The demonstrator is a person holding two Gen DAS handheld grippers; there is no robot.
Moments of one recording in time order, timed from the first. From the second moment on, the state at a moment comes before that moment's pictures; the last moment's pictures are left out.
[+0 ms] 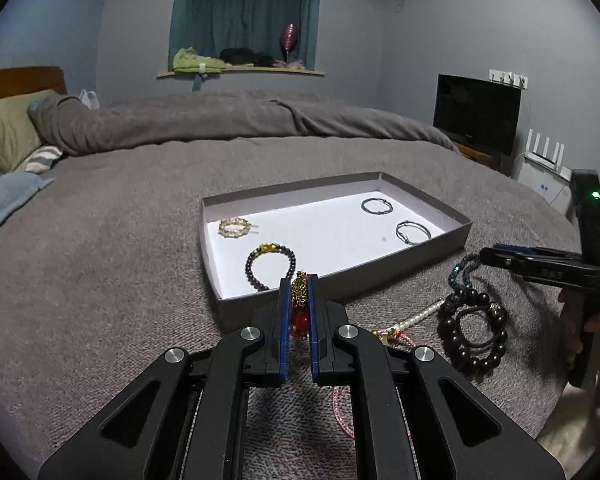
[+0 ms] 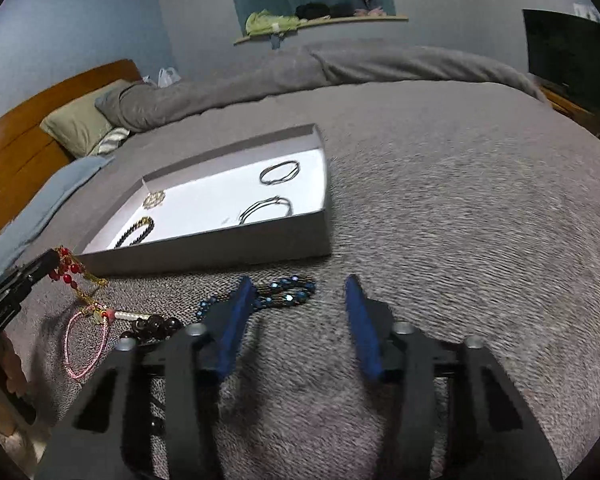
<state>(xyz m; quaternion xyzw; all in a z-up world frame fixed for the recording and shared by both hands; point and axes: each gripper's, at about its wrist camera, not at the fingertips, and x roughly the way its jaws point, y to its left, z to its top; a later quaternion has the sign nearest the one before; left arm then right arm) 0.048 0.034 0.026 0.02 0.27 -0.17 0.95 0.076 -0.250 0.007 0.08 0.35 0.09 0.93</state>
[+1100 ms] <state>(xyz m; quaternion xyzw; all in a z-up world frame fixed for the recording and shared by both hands) 0.047 0.060 0.087 0.00 0.20 -0.16 0.97 0.074 -0.249 0.080 0.04 0.27 0.07 0.96</state>
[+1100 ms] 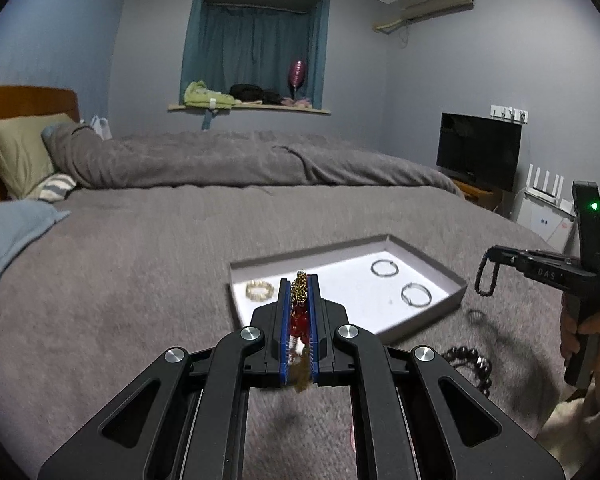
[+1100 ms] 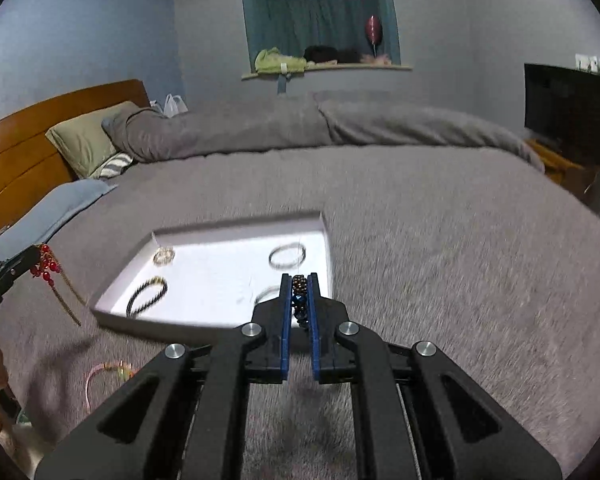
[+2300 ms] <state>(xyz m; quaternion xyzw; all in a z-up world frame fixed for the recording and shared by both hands) 0.206 0.046 0.029 -0.02 0.35 -0.17 0.92 0.171 -0.169 0.033 0.05 0.35 0.18 0.92</state>
